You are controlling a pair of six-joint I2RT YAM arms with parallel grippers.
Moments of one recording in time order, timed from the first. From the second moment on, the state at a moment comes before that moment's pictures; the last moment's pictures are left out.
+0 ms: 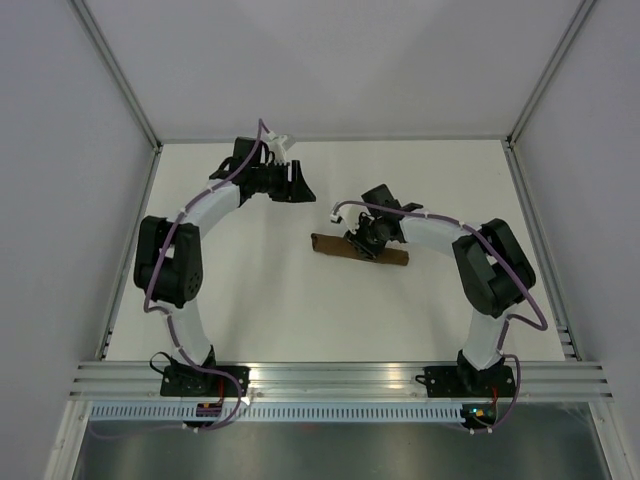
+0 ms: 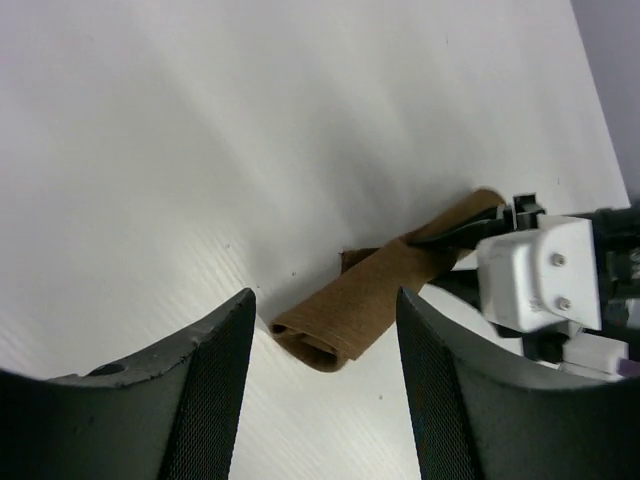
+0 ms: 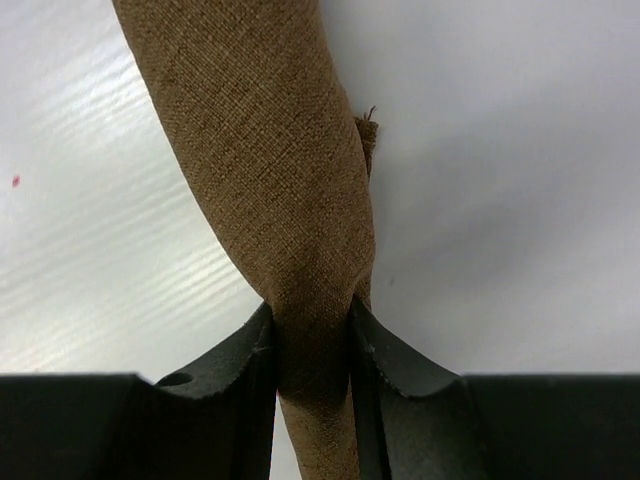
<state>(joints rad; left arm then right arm) -0.27 1.92 1.45 -0.27 0.69 -0.16 0.52 1.84 1.14 -0.37 -0.28 -0.57</state>
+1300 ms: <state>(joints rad) -0.38 2.00 1.20 0.12 0.27 -0.66 0.51 2.16 1.55 -0.36 -0.40 0.16</state>
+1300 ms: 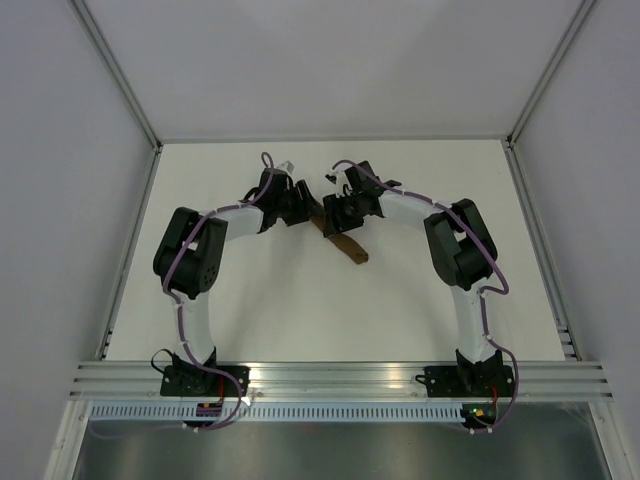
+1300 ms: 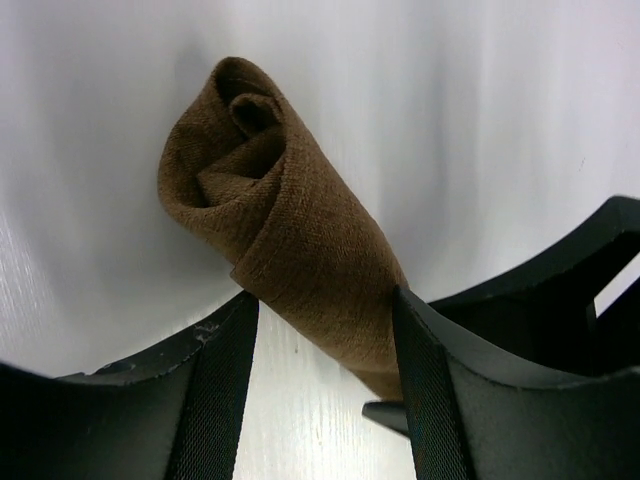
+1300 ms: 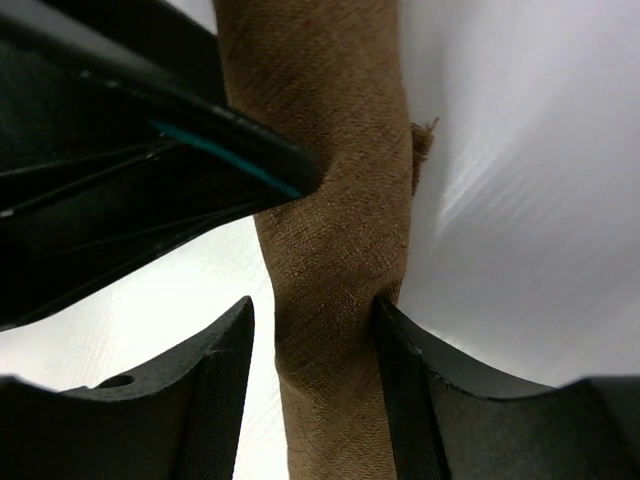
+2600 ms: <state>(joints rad) -0.36 2.19 1.64 -0.19 0.29 -0.56 0.47 2.18 1.65 -0.49 -0.61 0.15</state>
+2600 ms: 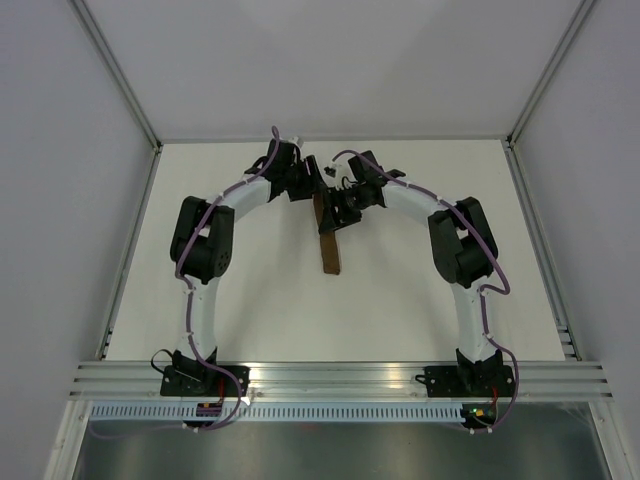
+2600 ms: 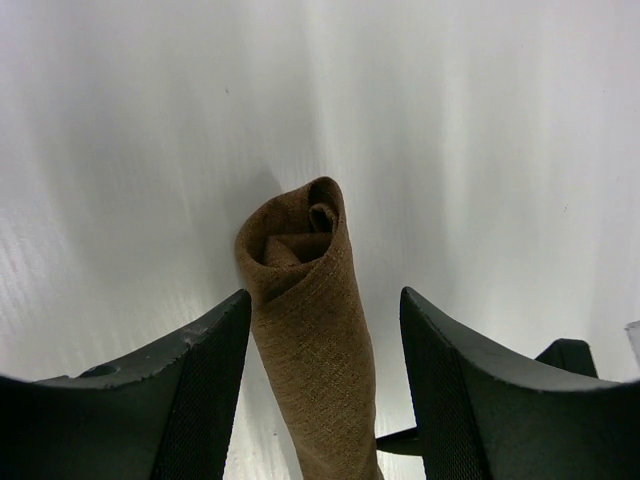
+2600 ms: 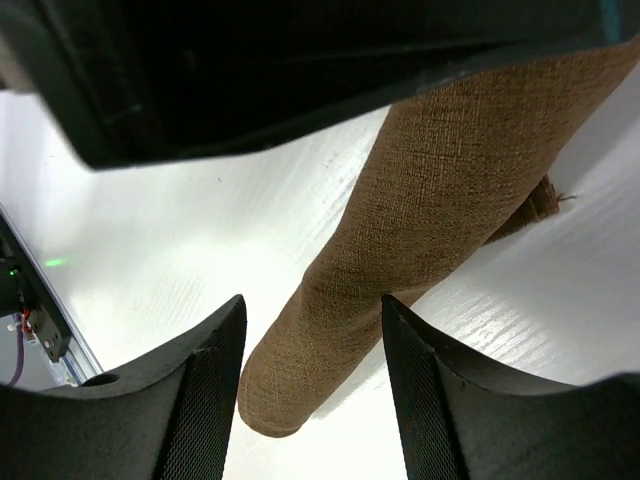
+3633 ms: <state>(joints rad) -0.29 1.83 1.45 -0.23 0.32 -0.49 0.27 1.92 1.55 -0.45 -0.61 0.14</state>
